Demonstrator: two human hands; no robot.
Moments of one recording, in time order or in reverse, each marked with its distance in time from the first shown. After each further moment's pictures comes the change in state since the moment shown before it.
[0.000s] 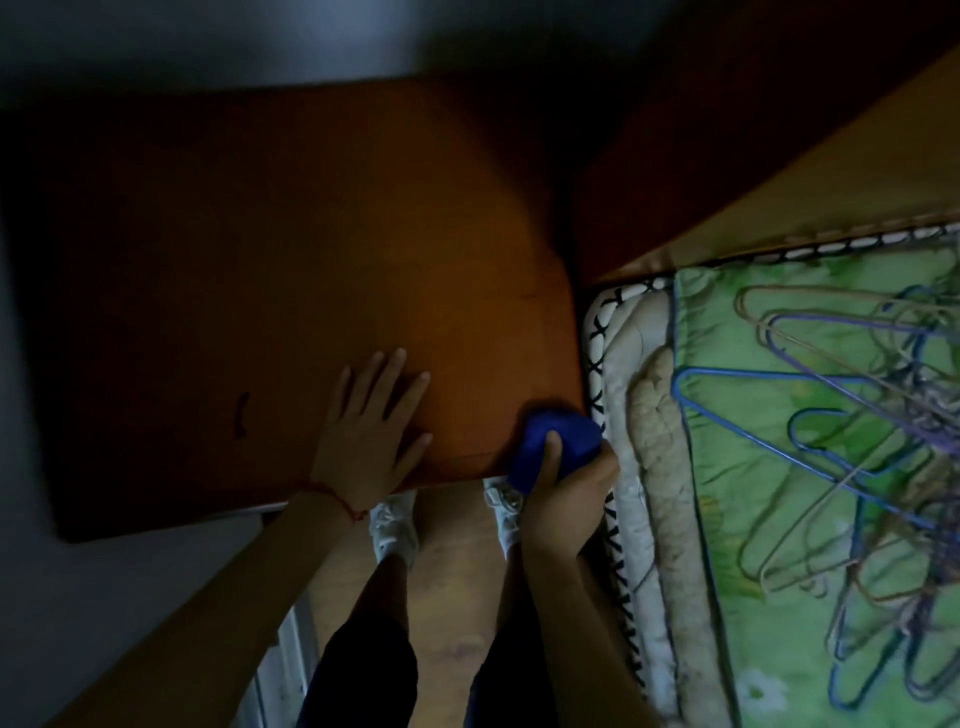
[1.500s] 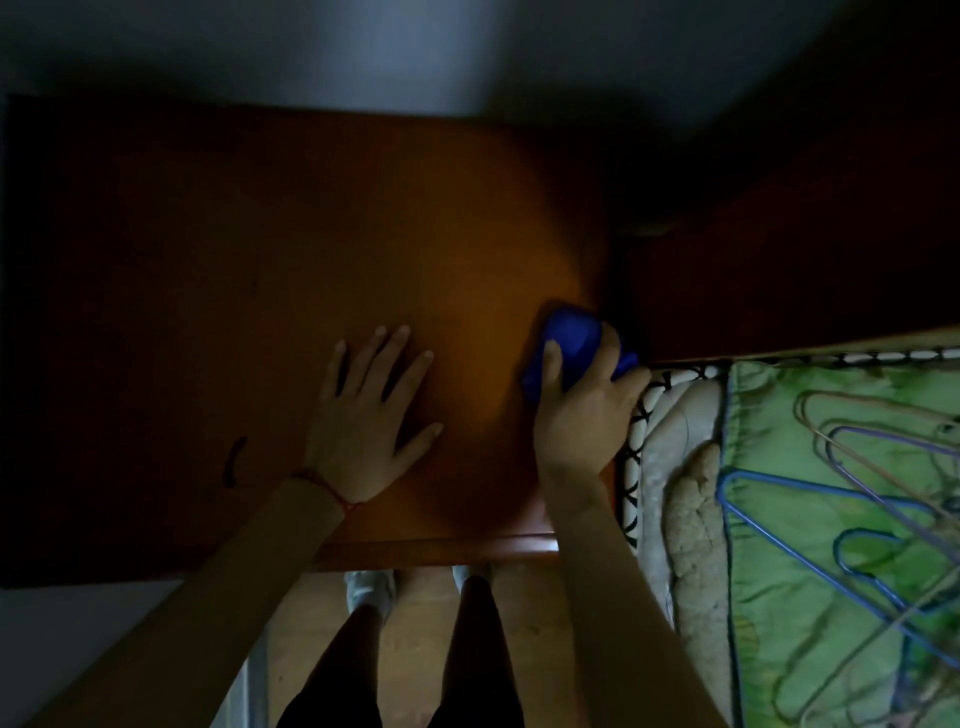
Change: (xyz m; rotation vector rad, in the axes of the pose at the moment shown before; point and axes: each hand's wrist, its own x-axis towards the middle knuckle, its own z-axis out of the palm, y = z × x) left_hand 0.053 -0.037 -0.008 -0.037 0.147 -0.073; right_hand 0.087 -0.090 0.071 -0.287 0.050 -0.448
